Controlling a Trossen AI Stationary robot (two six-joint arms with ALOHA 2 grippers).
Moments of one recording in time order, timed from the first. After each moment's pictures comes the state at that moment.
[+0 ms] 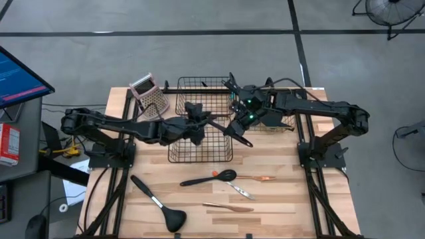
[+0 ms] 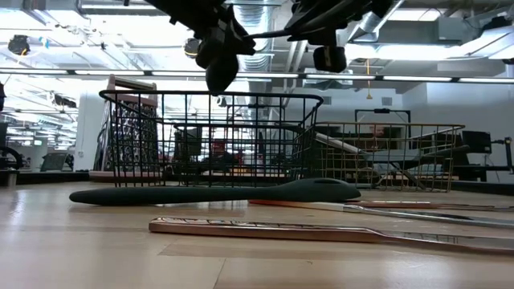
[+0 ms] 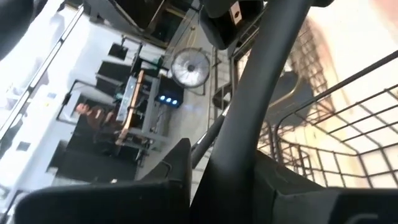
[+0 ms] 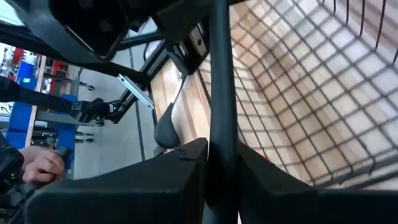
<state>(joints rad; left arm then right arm) -0.04 1.40 0.92 0.19 -0.67 0.92 -0.23 1.47 1.26 -0.48 -0.53 0.64</state>
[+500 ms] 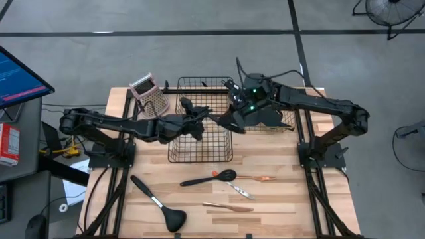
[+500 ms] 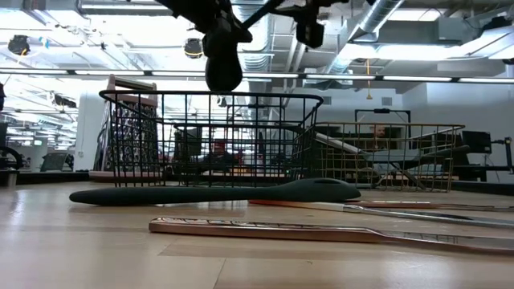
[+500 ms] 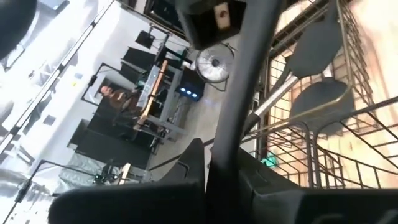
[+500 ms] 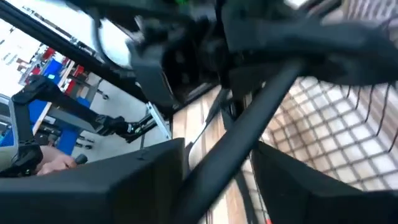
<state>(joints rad) -0.03 1.39 0.93 0.23 -0.73 0.88 -0.27 1.47 1.39 -0.36 -0.57 0.54</state>
